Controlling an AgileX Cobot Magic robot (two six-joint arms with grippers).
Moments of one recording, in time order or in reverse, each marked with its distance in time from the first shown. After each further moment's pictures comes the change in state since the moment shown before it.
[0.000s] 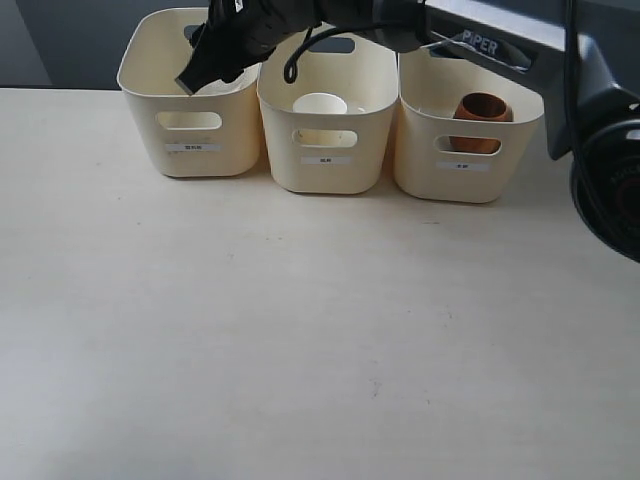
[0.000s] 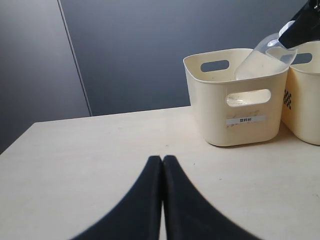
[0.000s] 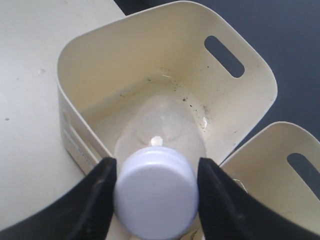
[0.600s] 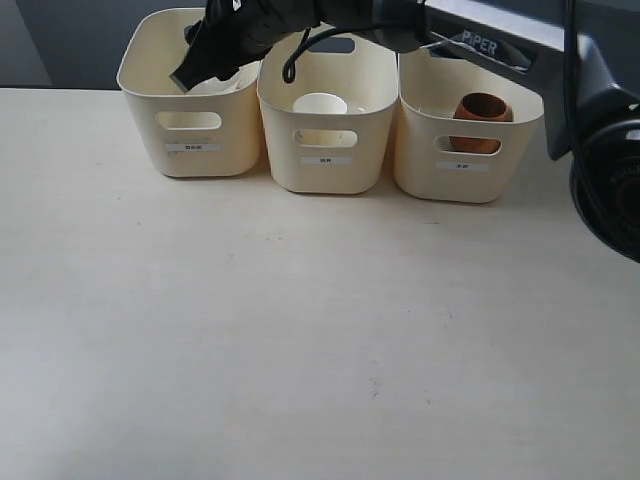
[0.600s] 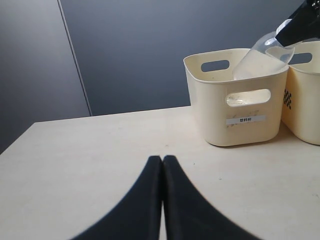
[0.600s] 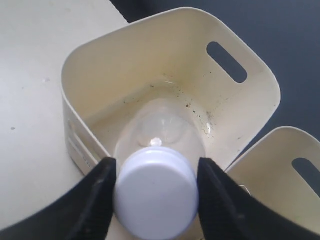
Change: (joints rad) left arm 0.000 0.000 0.000 0.000 0.000 0.000; right arm 0.000 0.000 0.000 0.023 -0.023 0.002
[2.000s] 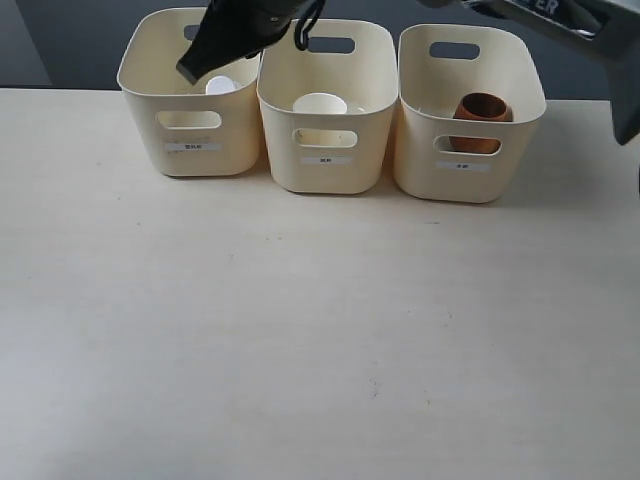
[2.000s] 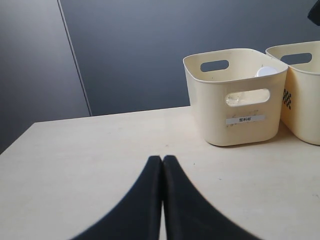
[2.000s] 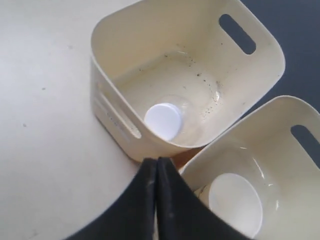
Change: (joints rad) left arm 0.000 0.000 0.000 0.000 0.000 0.000; right arm 0.023 -0.102 0.000 0.045 0.244 -0.052
